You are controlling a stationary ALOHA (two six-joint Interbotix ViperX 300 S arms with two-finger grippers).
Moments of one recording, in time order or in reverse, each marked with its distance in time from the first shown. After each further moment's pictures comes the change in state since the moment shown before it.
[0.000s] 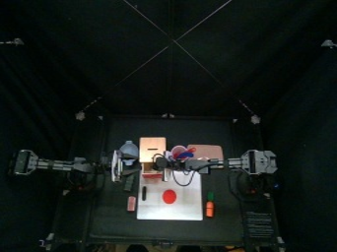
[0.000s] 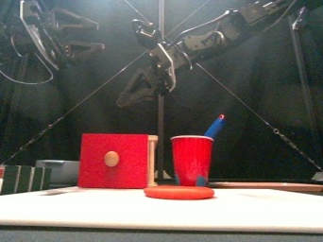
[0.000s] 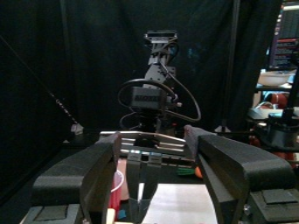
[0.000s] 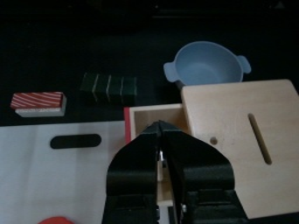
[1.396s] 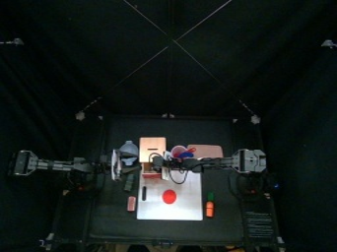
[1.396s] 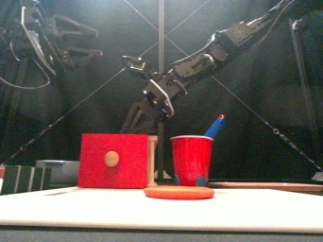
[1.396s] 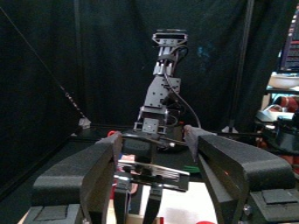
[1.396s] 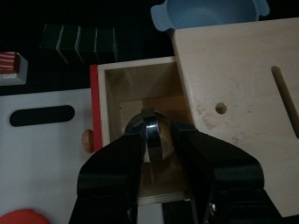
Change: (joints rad) left arm 0.014 -0.002 0.028 -0.038 -0.015 0.002; right arm -0.037 0.143 -0.043 -0.026 0.077 -0.005
